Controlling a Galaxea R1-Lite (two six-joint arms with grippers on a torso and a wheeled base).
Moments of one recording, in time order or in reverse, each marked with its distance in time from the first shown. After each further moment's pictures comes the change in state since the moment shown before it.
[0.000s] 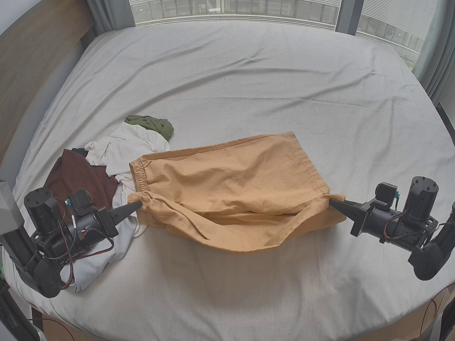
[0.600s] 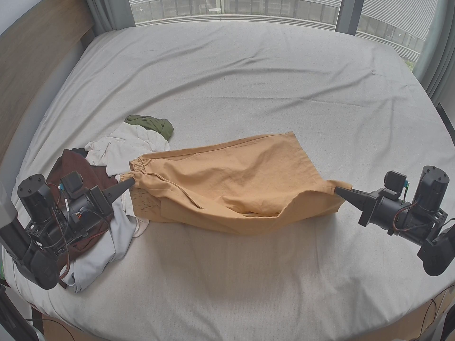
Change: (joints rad) left arm 0.008 -0.026 -0.071 0.003 0.076 -0.062; right arm 0.012 -0.139 -0.026 0.124 0.000 0.034
